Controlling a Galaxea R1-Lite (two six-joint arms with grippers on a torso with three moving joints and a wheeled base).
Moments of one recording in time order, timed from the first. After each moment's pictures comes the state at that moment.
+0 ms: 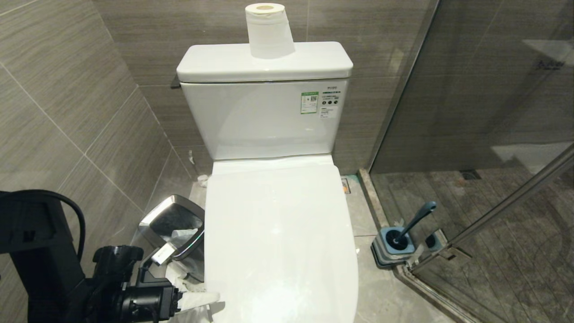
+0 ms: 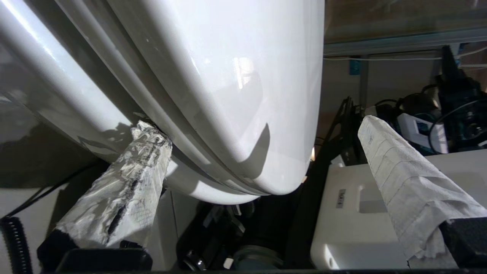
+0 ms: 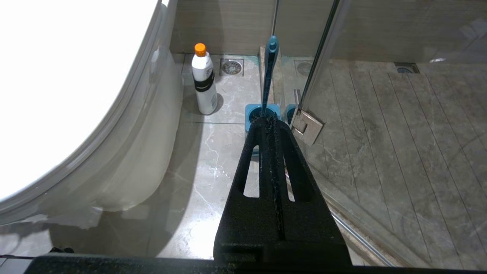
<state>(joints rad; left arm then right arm) 0.00 2.19 -0.39 -0.79 -1.23 -0.02 0.01 0.00 0.00 0.00 0.00 0.00</state>
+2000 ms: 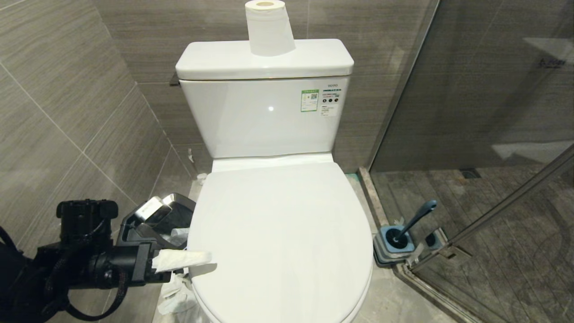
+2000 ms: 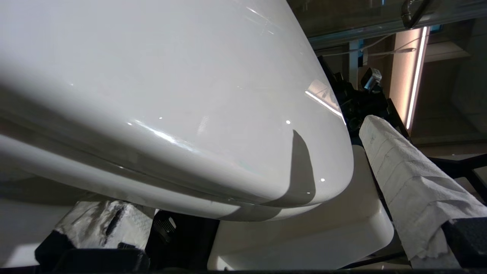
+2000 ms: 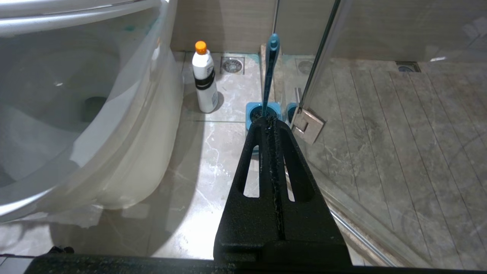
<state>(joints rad) -0.07 1.78 -0.46 -0.80 -1.39 -0.43 0.01 0.00 0.00 0.00 0.00 0.00</state>
